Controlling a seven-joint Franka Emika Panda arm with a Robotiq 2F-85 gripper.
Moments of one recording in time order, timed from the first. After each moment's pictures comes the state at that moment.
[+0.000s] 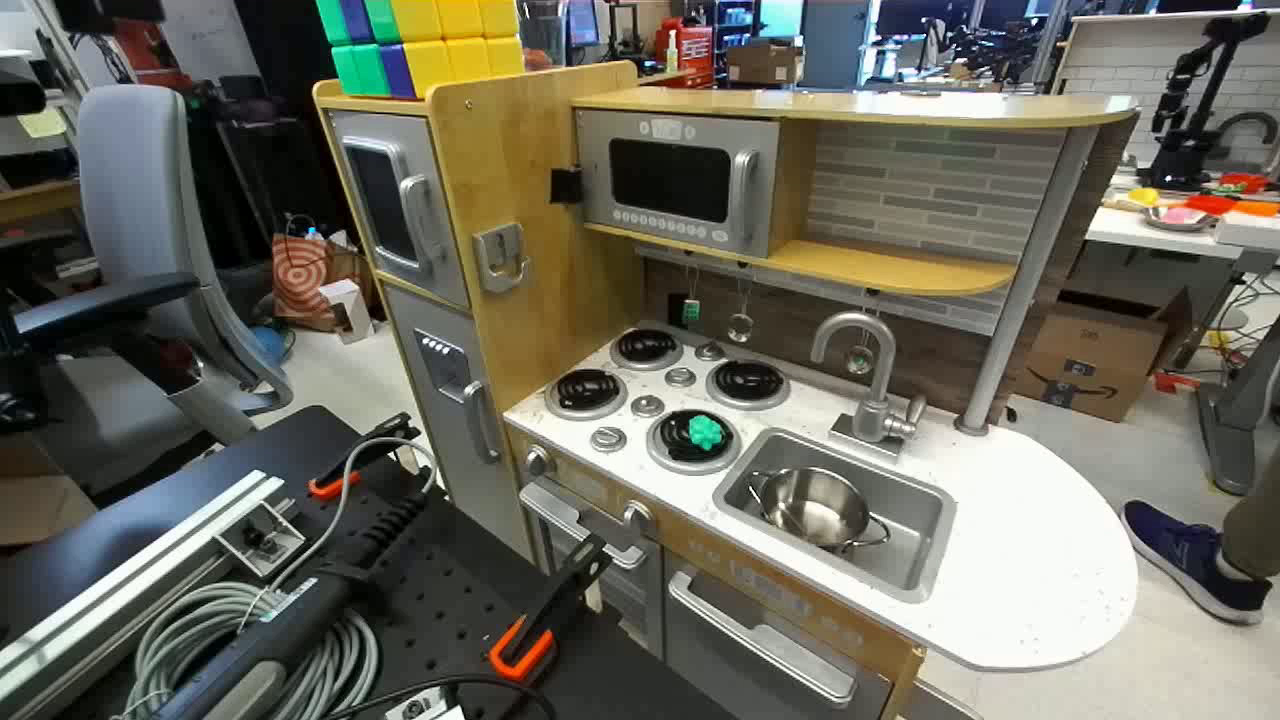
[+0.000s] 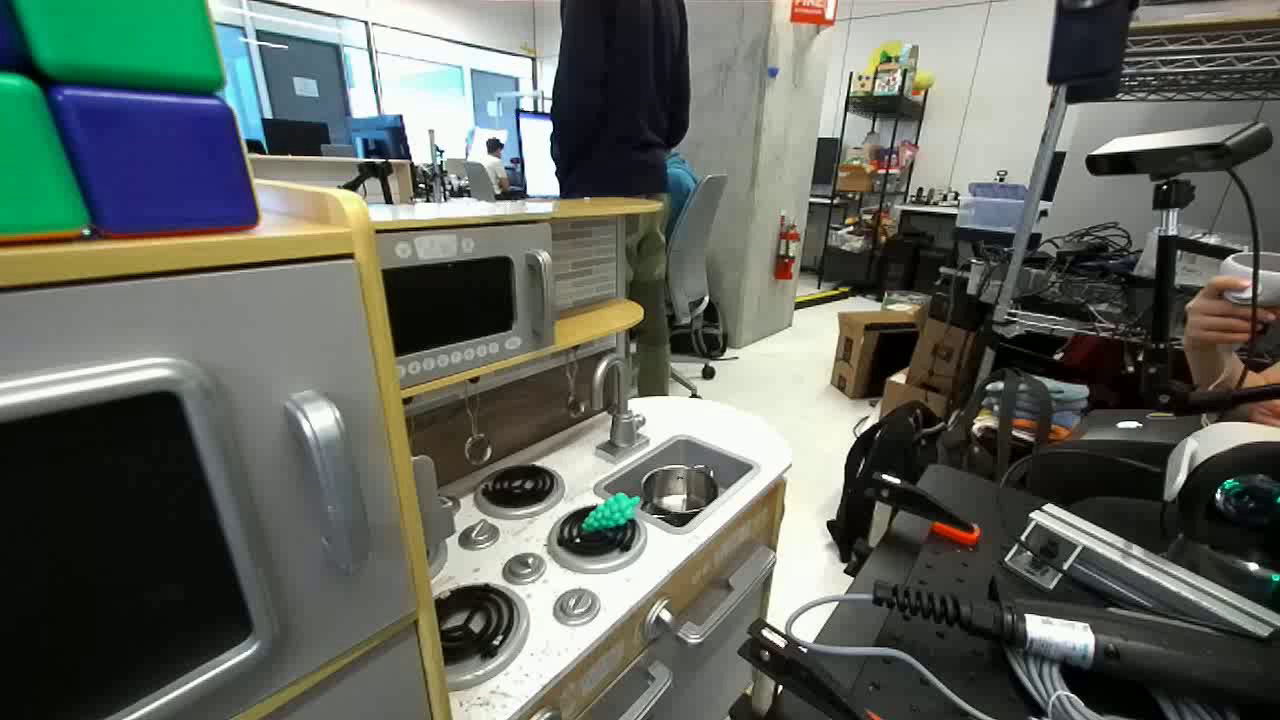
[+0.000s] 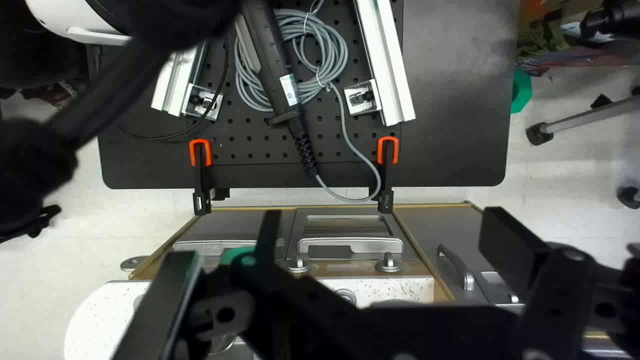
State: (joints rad) arm 0.09 -0.81 0.14 -2.59 0.08 1.65 0.14
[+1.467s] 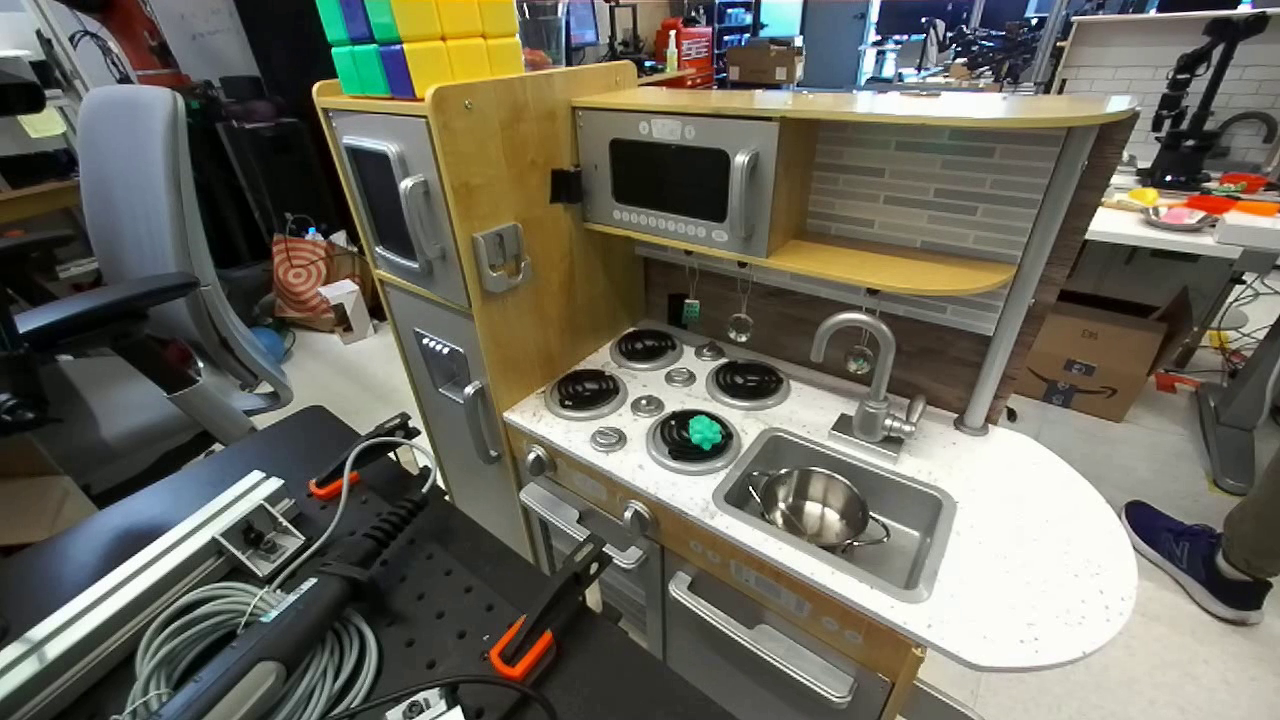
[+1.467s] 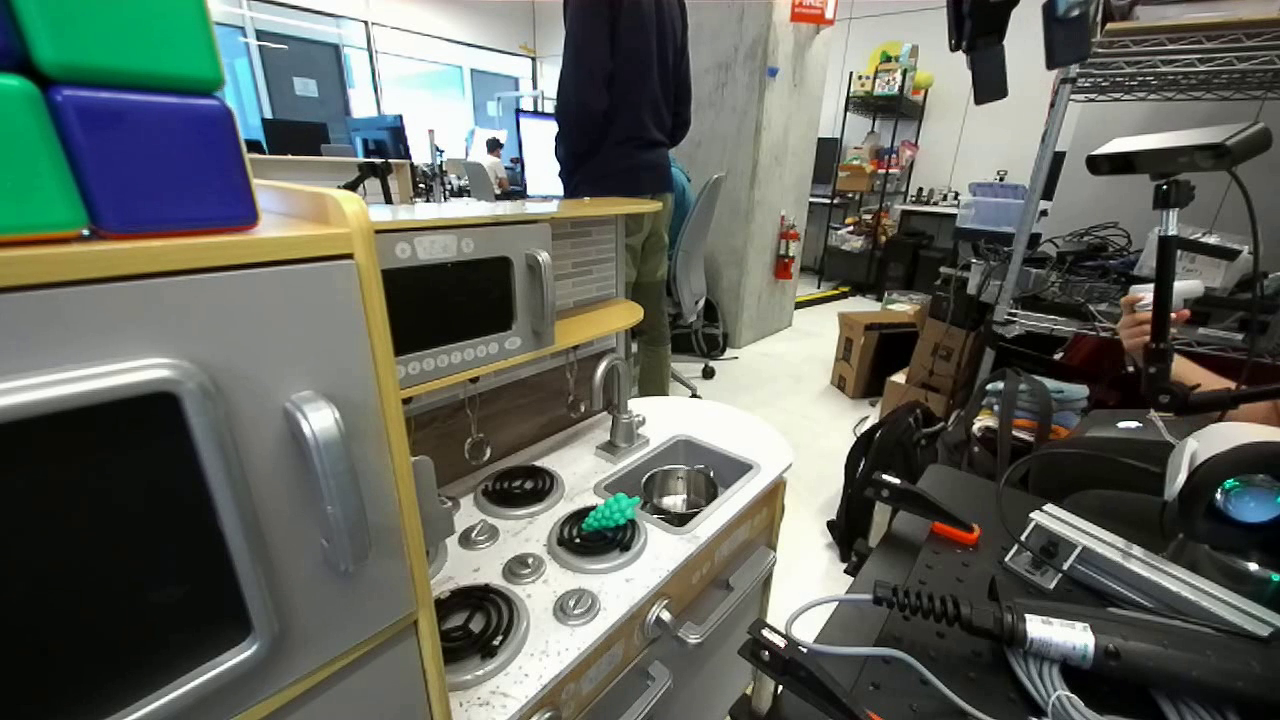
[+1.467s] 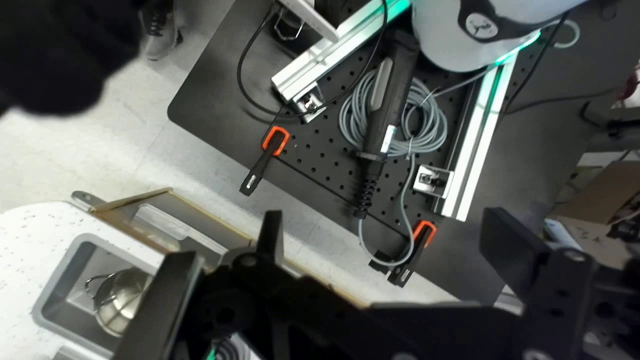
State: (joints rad) arm 0.09 -0.52 -0.15 -2.34 -0.17 1.51 -0.64
